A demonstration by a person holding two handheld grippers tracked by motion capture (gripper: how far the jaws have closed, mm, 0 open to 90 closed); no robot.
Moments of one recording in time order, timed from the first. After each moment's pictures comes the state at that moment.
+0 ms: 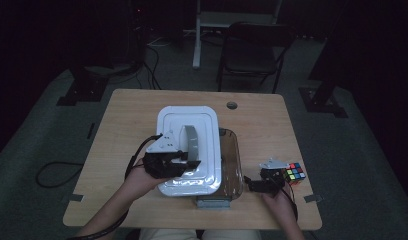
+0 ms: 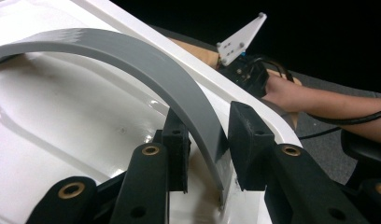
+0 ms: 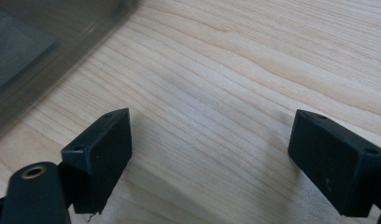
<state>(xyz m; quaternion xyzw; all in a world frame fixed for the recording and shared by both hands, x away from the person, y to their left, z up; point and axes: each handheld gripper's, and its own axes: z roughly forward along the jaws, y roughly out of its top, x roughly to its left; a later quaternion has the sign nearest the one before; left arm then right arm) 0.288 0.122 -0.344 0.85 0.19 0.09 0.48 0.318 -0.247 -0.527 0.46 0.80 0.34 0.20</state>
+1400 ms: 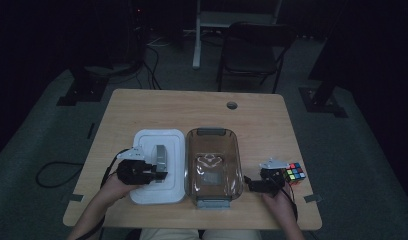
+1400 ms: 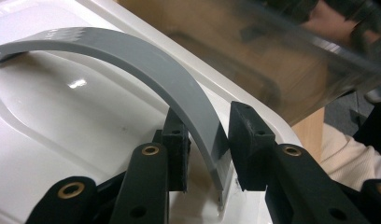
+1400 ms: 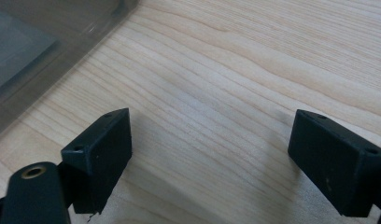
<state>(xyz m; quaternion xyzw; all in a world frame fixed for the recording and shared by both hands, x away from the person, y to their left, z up) 0.322 0.208 -0.459 0.85 0.25 0.00 0.46 0.318 -0.247 -0.527 0.46 0.80 0.34 0.20</state>
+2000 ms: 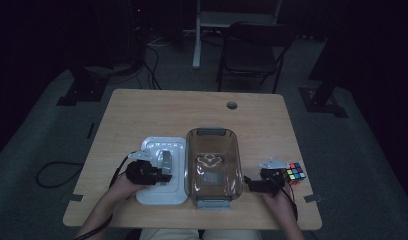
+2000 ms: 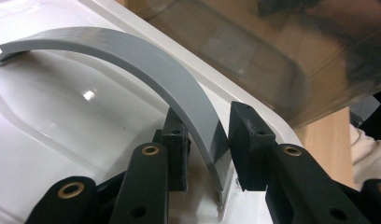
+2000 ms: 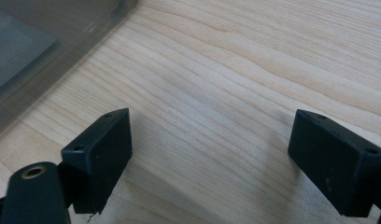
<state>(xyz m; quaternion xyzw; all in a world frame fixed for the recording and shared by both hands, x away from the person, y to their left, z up) 0.343 0.203 -0.499 0.85 0.27 -0.04 0.44 0.318 -0.247 -0.527 0.46 0.80 0.34 0.20</state>
